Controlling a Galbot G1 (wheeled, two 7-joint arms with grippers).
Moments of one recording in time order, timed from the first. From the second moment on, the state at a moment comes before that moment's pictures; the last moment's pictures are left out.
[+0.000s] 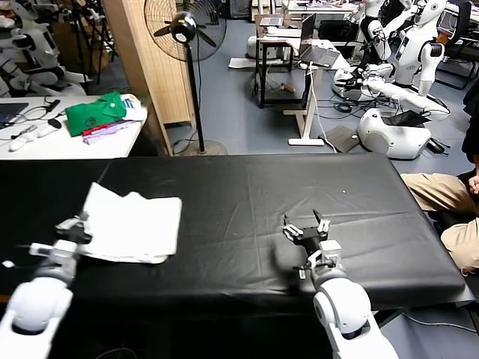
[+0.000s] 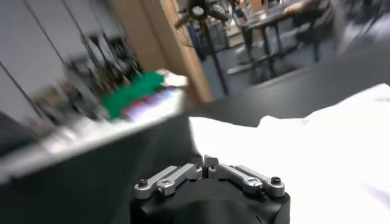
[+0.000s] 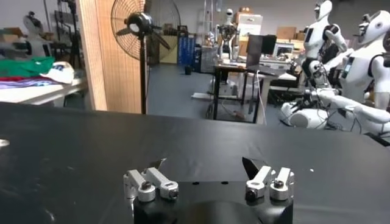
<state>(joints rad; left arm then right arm) 1.37 -0.92 -0.76 -1.88 -0.01 0.36 -0.05 -1.22 1.37 0.33 1.99 0.14 -0.46 0.15</state>
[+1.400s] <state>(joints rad) 1.34 -1.22 -0.32 -2.16 -0.31 0.22 0.08 -1.11 1.41 0.19 1.84 0.50 -0.57 0.14</state>
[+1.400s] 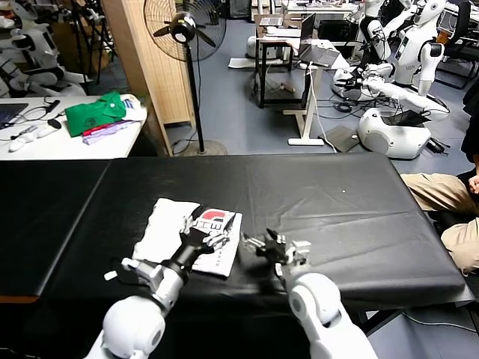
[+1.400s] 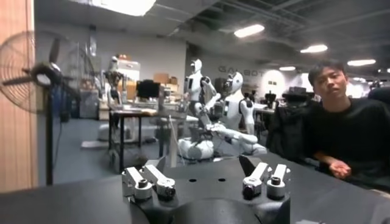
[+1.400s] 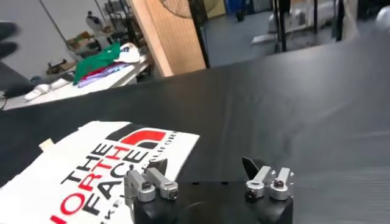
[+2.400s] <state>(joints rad) 1.48 -1.19 -0.47 -2.16 -0.34 0.12 0.00 -0.93 1.39 0.13 1.56 -0.15 -0.20 -0.12</state>
